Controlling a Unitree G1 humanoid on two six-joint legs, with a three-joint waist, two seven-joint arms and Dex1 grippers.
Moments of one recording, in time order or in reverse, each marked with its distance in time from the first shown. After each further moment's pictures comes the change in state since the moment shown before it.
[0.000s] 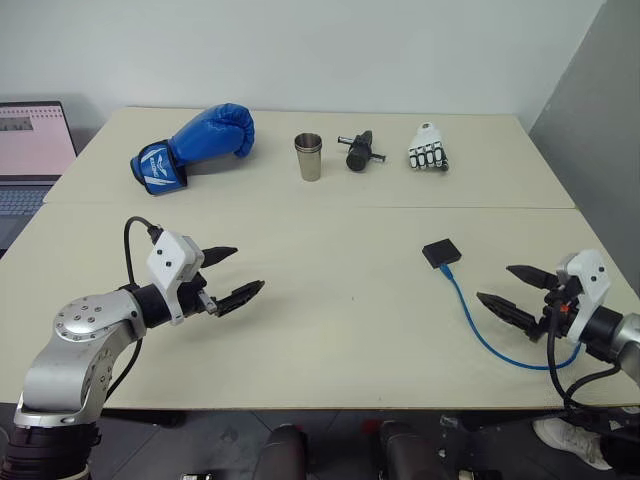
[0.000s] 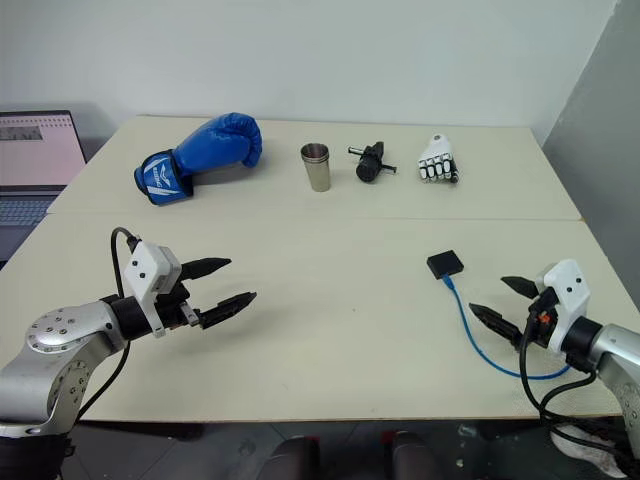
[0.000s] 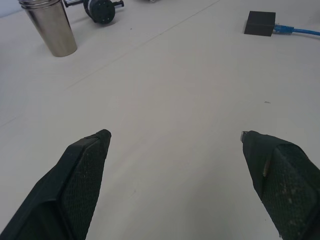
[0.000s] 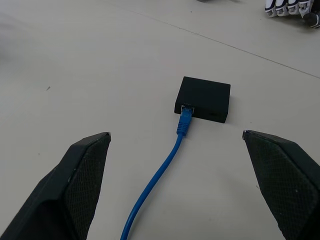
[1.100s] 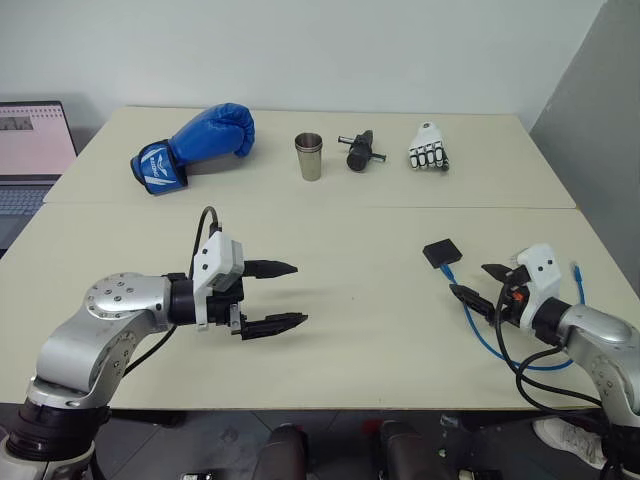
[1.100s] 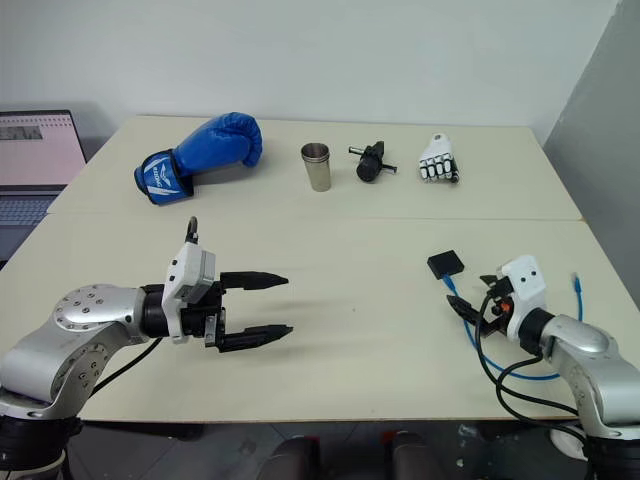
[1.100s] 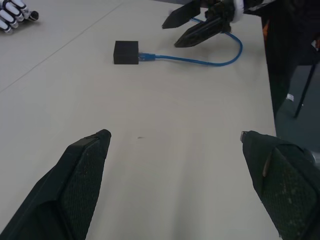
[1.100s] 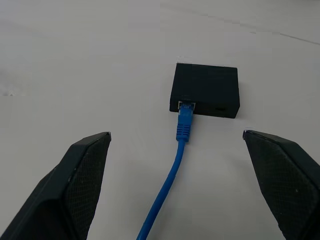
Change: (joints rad) left arm -0.160 0.067 -0.171 -0.115 -0.146 0.113 -0.253; right arm -0.169 0.150 0.195 0.096 -0.118 0.104 -0.236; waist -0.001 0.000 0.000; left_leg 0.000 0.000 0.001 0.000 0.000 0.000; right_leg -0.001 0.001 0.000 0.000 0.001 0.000
